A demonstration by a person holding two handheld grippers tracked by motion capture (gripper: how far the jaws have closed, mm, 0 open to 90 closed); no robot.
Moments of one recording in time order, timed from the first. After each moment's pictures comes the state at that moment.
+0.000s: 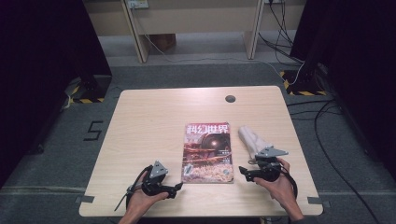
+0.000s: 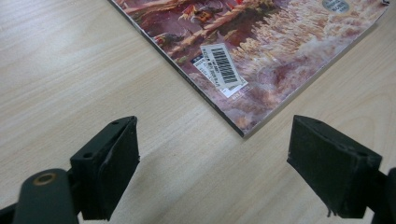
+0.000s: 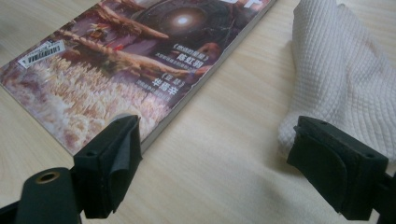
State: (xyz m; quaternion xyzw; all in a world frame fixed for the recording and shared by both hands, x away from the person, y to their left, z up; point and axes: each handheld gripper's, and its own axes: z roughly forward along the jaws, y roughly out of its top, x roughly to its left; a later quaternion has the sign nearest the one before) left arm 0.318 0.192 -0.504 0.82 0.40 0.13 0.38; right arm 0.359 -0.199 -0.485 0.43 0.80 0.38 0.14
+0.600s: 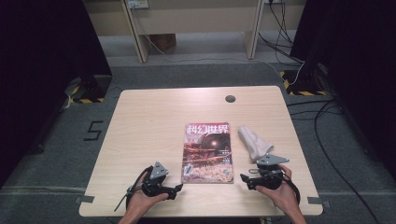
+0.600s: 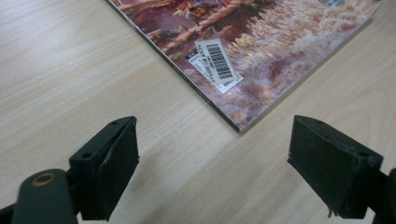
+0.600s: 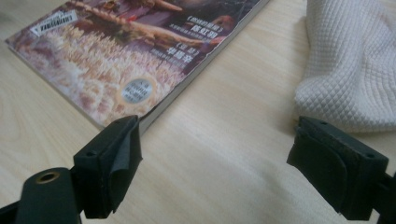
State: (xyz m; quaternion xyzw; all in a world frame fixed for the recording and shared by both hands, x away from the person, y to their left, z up) left arm 0.316 0.190 -0.506 0.83 0.39 0.13 0.38; right arm 0.338 -0.201 -0.489 0.42 0.82 0.37 0.14
